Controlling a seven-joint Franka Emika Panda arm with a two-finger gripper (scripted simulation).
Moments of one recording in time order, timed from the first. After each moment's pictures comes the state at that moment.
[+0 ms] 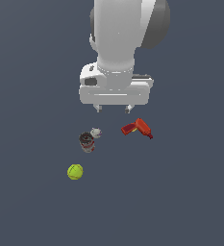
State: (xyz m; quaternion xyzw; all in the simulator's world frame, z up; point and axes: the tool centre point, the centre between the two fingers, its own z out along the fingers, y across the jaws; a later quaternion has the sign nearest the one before) arm 0.005 0.007 0.304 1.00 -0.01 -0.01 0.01
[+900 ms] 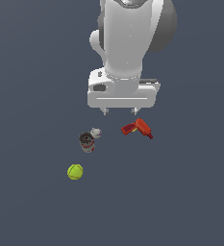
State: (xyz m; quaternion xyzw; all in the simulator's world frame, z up) arm 0.006 0.029 0.293 1.00 0.00 -0.02 0.00
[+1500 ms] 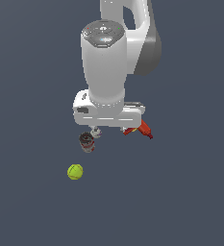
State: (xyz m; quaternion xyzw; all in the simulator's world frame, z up) arm 0.049 -0.010 0.254 1.00 -0.04 -0.02 -0.01
